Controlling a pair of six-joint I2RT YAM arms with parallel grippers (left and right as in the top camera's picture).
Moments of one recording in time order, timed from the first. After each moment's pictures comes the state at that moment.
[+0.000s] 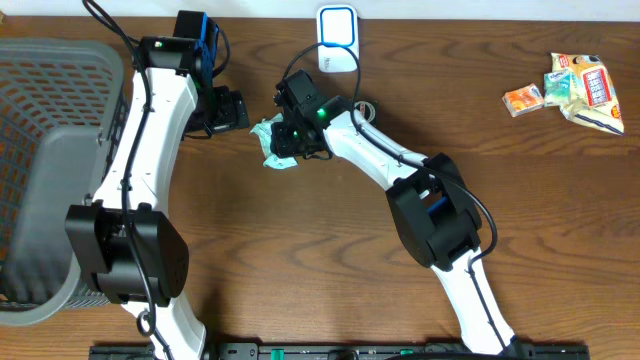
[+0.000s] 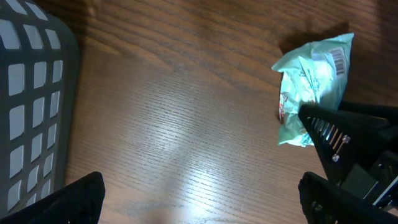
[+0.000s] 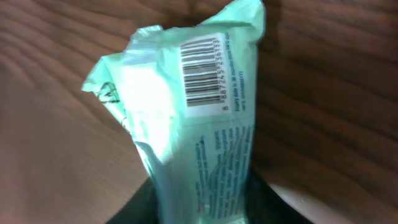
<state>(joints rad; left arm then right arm) -0.09 1.92 1.80 -1.31 -0.09 -0.35 0.65 2.39 1.90 -0.61 -0.27 0.47</state>
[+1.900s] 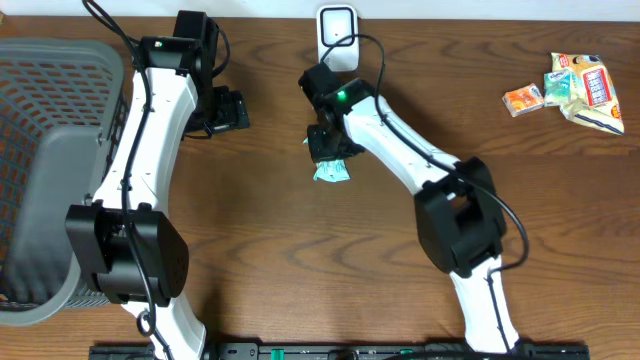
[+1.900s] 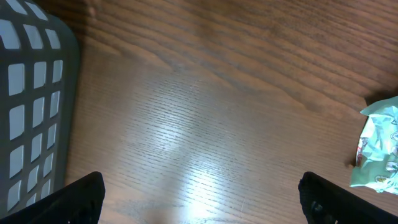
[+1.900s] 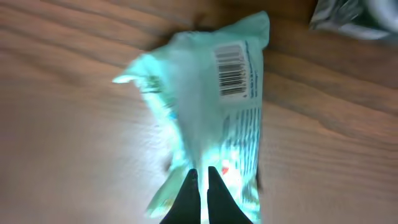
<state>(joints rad) -0.09 1.92 1.80 -1.31 -0.09 -0.35 0.59 2.26 1.91 -1.02 -0.05 0.43</state>
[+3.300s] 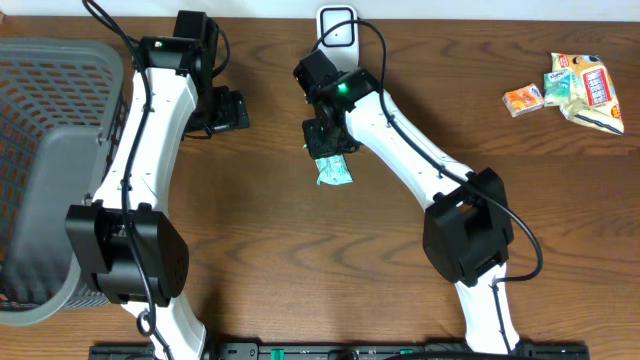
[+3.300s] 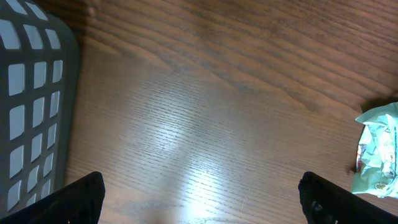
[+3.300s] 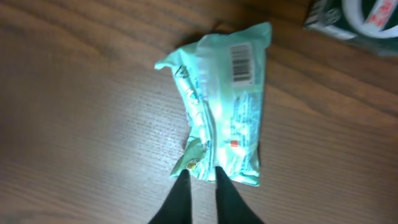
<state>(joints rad) -0.09 1.92 1.80 -1.31 -0.09 -0.35 0.62 2.22 1.97 -1.13 -0.04 0.36</state>
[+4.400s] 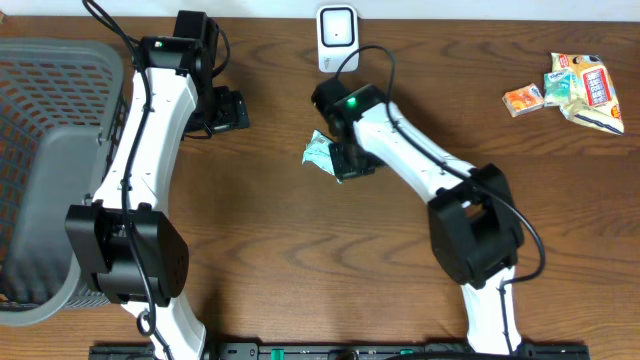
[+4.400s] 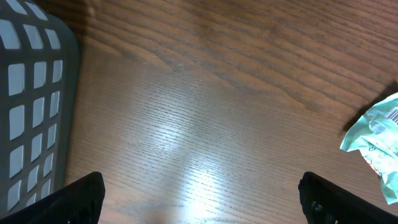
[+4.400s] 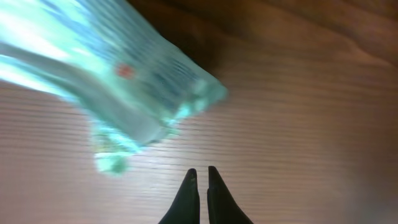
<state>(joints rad) -0.09 1.92 1.80 -1.31 -0.09 -0.35 0.58 2.17 1.77 -1.16 0.08 0.40</state>
